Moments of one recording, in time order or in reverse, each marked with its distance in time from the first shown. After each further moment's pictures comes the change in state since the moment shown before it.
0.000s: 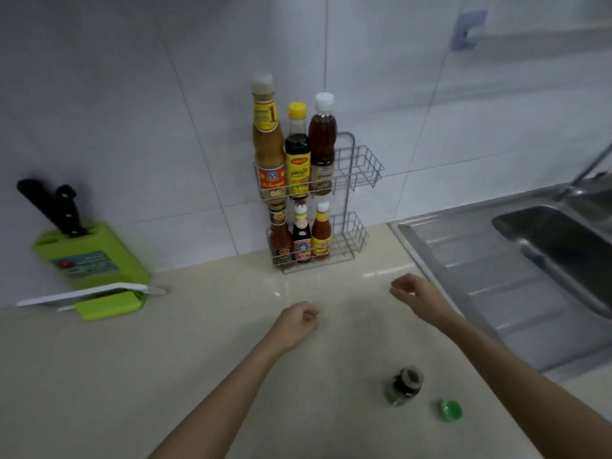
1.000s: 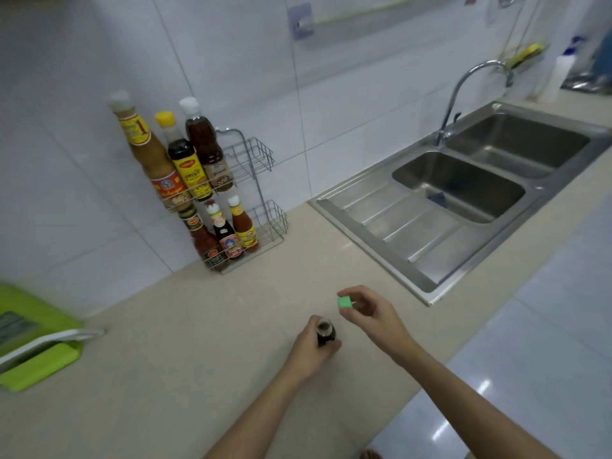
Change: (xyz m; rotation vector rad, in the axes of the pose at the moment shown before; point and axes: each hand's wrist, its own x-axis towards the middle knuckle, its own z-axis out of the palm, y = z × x) left_hand -0.084 0.044 0.140 -0.100 -0.212 0.205; right_hand -0.189 0.003 0.017 0.725 0.236 0.024
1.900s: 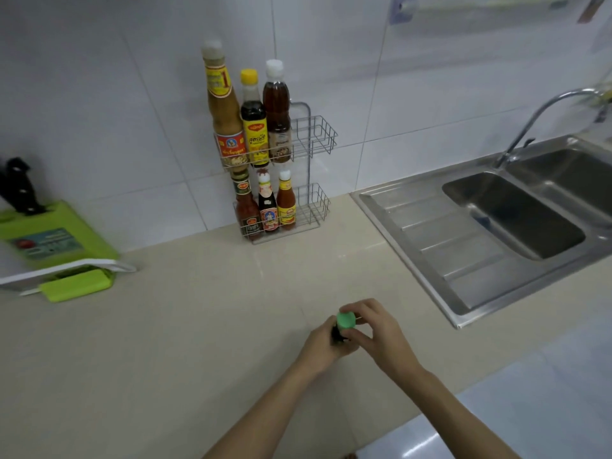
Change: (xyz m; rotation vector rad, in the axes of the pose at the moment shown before) left_hand -0.021 -0.008 -0.003 -0.119 0.093 -0.051; right_hand -0.004 0.006 0.037 -0.502 -0.236 -0.322
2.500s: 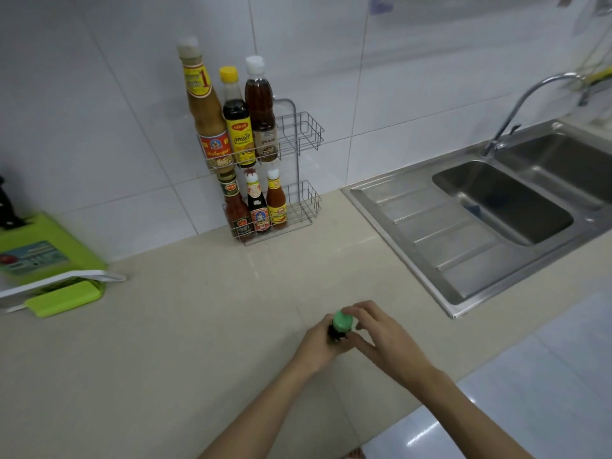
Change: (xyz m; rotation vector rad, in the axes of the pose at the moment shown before) left_hand 0.005 -0.005 -0.004 0.013 -0.055 -0.007; right_hand -0.016 0.001 -0.011 -0.311 -0.081 -0.120
